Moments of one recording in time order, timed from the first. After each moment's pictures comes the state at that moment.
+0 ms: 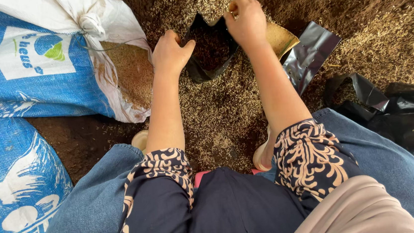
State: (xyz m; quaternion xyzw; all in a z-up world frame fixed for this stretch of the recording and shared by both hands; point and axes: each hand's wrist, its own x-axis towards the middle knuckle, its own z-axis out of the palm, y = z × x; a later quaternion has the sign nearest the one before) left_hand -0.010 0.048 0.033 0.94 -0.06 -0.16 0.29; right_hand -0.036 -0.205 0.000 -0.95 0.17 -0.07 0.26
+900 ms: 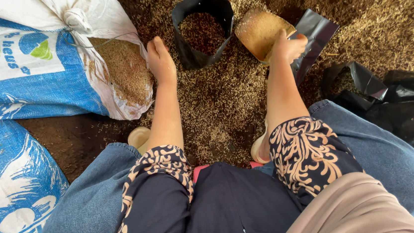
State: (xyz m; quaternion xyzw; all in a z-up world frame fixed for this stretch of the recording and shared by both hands) left_hand -0.032 0.051 -0.078 0.80 0.10 -0.02 0.59; right_hand -0.131 -0.302 -0.094 -0.60 0.72 -0.15 0.32
